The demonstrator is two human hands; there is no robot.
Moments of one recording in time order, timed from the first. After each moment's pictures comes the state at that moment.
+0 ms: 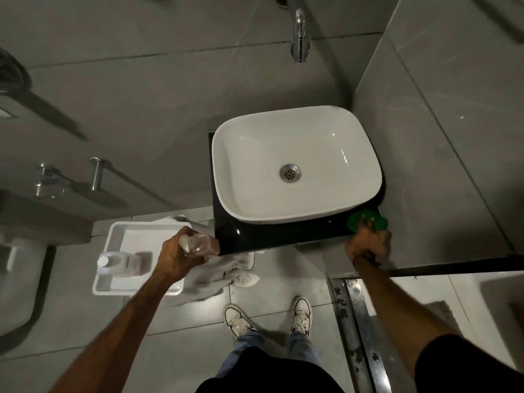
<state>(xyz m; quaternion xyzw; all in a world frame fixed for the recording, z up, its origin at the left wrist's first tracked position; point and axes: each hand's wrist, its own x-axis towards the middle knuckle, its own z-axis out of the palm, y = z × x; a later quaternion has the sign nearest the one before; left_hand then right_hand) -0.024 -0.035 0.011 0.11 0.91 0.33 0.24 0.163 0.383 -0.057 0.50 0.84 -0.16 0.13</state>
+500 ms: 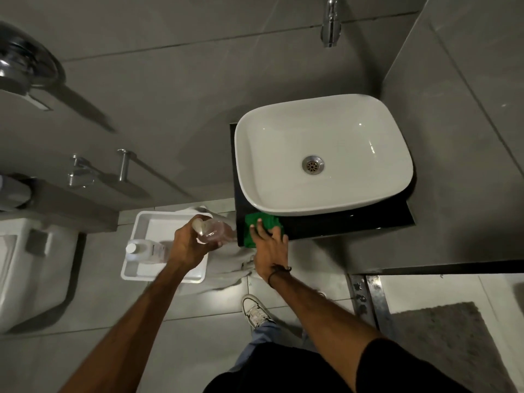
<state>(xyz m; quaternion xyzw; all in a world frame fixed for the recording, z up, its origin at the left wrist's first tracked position) -0.032 -0.055 0.013 0.09 0.91 0.36 0.20 0.069 0.129 -0.061 0.15 0.96 -0.18 0.16</state>
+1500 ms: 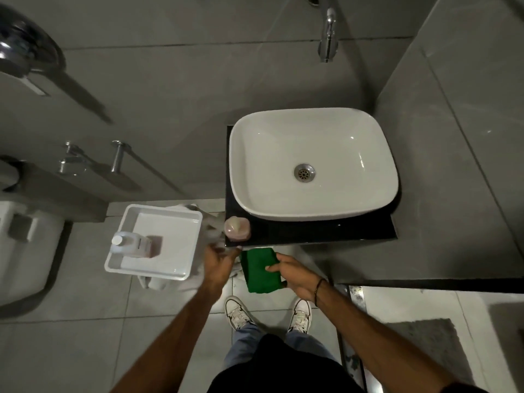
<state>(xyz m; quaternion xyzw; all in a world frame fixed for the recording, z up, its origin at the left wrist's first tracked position) 0.058 0.028 -0.014 -0.20 0.76 0.55 0.28 0.132 0.209 -0.035 0.33 0.53 -0.72 0.31</state>
